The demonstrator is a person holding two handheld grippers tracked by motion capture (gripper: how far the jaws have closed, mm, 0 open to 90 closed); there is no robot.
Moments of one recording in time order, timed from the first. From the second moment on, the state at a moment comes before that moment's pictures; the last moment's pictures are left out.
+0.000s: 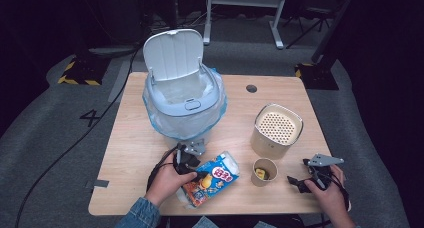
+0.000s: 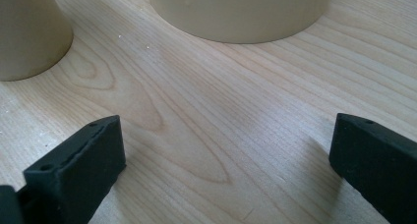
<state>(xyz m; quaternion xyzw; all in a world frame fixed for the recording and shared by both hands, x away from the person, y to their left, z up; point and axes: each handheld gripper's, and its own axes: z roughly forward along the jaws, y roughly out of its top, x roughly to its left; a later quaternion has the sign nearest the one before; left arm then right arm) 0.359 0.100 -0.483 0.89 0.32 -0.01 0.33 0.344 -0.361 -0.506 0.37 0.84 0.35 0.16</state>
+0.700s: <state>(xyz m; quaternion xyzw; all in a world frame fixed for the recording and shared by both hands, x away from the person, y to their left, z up) 0.351 0.114 -0.448 0.88 0.29 0.01 0.38 0.344 -0.361 -0.506 0.37 0.85 0.35 0.16</state>
